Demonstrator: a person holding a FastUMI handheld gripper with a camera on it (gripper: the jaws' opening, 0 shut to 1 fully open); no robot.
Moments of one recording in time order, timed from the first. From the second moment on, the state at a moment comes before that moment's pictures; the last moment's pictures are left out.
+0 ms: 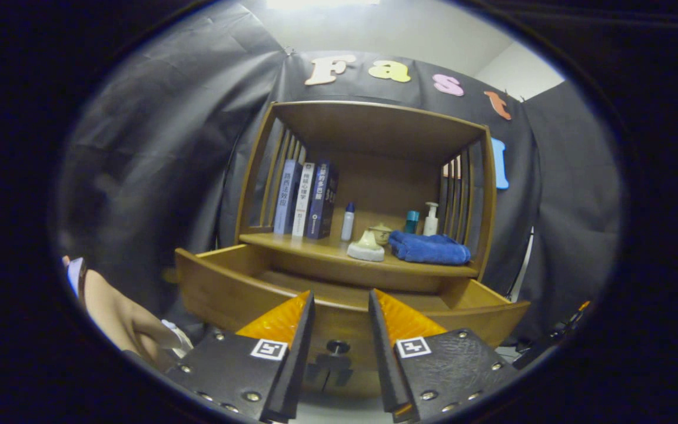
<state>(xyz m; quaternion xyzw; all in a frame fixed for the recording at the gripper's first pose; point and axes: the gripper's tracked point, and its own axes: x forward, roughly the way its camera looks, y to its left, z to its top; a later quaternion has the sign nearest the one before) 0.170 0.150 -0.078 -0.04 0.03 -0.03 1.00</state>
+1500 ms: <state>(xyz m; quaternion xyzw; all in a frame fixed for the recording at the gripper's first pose) 0.194 0.113 -0.107 -0.01 0.08 -0.09 0.99</state>
